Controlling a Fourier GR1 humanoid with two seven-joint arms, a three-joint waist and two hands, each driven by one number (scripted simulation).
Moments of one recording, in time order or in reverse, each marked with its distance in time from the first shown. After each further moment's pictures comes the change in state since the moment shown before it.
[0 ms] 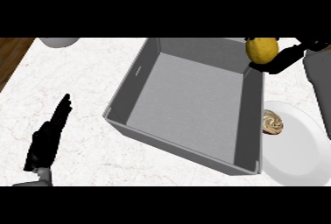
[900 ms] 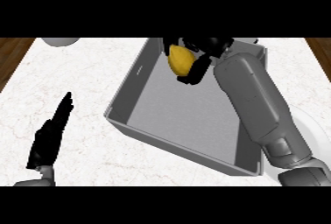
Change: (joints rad) left arm -0.015 -0.016 0.002 0.000 -0.017 0.004 0.002; right arm -0.132 0.333 0.175 0.029 0.124 -0.080 0.336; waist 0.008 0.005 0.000
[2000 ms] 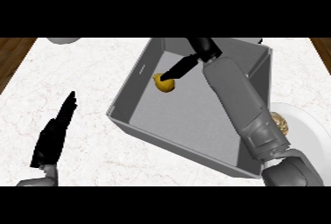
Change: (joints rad) left arm -0.008 -0.013 -0.010 0.006 -0.014 -0.007 -0.013; right arm -0.092 0.089 -0.203 0.364 -0.290 -0.247 -0.033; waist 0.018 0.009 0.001
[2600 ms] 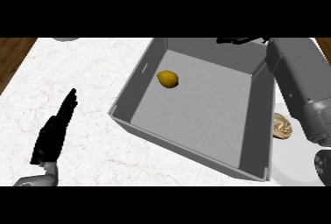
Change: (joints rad) left arm -0.020 0.004 0.001 -0.001 0.001 -0.009 0.004; right arm -0.057 -0.290 -0.257 0.144 -0.198 0.091 0.005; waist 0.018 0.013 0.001
